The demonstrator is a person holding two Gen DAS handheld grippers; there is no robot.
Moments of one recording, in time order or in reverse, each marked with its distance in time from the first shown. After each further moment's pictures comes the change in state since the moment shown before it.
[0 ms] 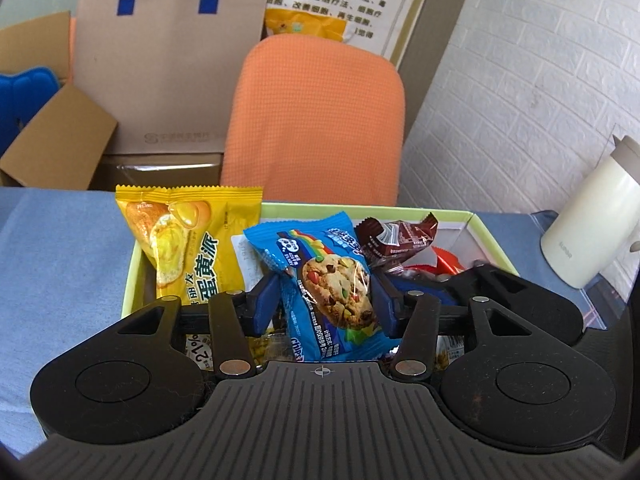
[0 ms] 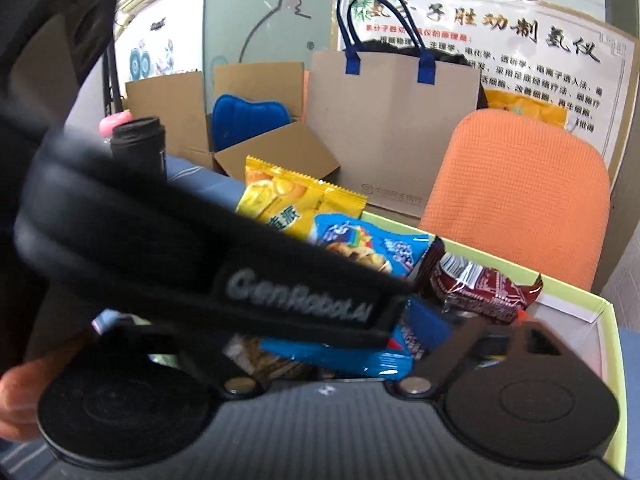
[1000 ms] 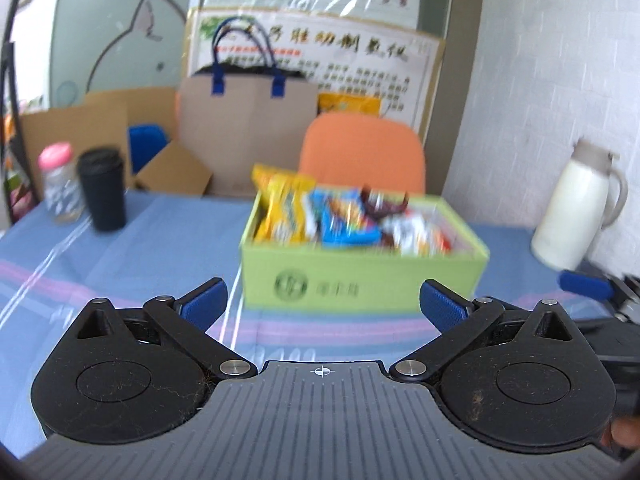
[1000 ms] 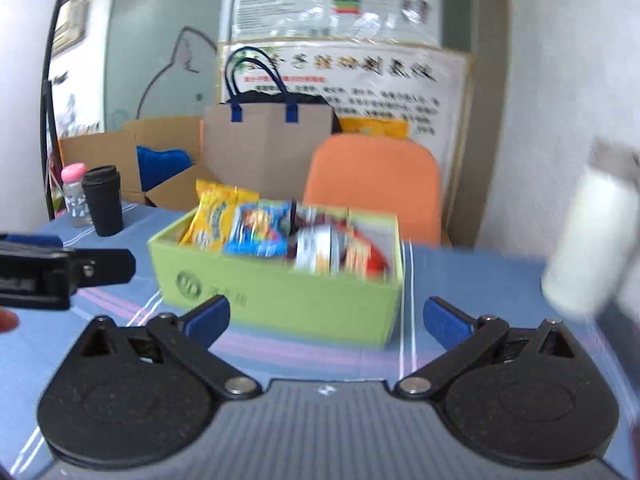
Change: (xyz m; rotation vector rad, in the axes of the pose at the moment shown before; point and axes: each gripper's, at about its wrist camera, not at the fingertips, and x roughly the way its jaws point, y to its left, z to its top) left arm -0.196 -0.054 -0.148 0.007 -0.239 0.219; right arm -0.220 0.039 -0.094 0.238 -0.072 -0.335
